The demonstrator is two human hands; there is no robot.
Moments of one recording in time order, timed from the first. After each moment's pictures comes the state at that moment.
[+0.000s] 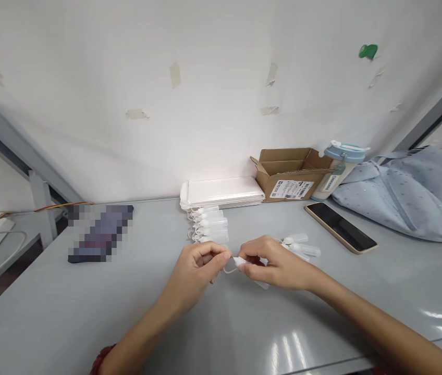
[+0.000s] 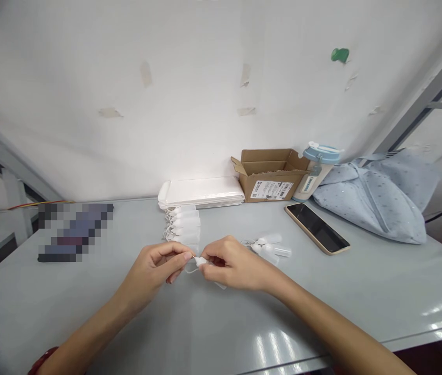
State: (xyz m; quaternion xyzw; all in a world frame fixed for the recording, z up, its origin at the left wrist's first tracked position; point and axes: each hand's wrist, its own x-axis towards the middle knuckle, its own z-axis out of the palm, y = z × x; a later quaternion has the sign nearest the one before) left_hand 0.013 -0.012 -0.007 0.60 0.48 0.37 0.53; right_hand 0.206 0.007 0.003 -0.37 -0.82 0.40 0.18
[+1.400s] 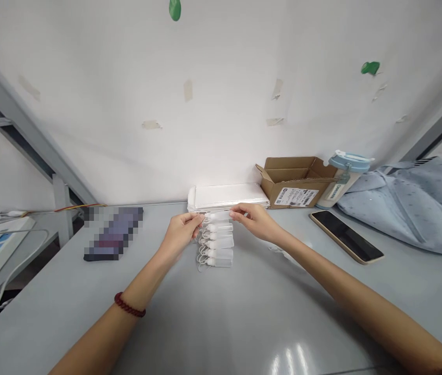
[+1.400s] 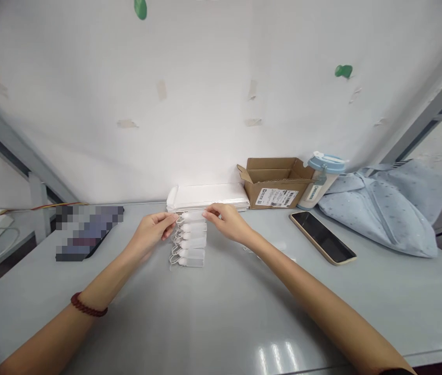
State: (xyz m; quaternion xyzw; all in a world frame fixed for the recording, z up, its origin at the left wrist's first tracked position) left_hand -0.023 0.063 -0.015 0.52 0.56 0.45 0.46; right_hand 0.186 0.092 -0.009 -0.42 -0.80 0.27 0.33
